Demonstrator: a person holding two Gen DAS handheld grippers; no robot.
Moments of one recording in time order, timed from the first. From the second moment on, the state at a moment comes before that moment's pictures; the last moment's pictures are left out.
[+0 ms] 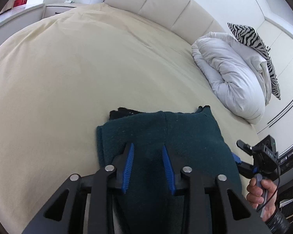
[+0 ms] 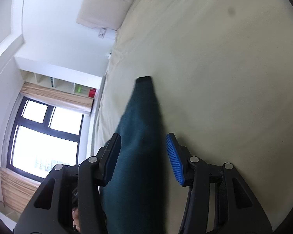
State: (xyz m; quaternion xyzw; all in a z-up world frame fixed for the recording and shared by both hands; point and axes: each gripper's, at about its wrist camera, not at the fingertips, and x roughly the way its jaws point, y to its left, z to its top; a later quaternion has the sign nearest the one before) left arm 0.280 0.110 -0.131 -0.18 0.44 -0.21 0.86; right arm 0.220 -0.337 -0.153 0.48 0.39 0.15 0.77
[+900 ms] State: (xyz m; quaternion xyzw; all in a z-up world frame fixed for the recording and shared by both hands) left arm 0.246 0.133 -0.152 -0.29 0.54 -0.23 0.75; right arm 0.196 -0.249 -0.154 0.37 0.51 0.25 0.74
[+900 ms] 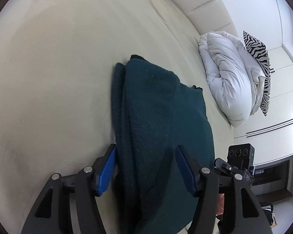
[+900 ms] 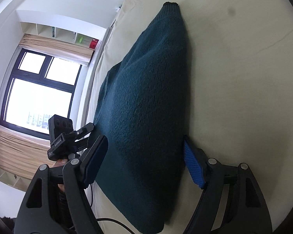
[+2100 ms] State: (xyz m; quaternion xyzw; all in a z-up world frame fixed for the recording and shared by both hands) left arm 0.036 0.088 -0.087 -0.22 0.51 -0.28 0.78; right arm 0.030 -0.186 -0.088 0.29 0.49 0.25 0.78
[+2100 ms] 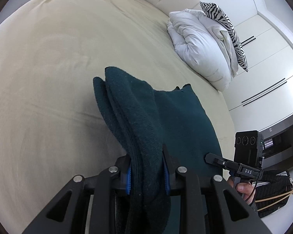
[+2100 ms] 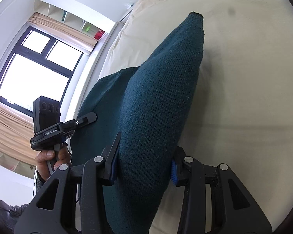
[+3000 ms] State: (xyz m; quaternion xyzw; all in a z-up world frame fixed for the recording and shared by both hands) left arm -0.025 0.083 -0.135 -0.16 0.51 -0.20 0.82; right arm -0.042 -0.221 -0.165 0.39 0.47 0.20 0.77
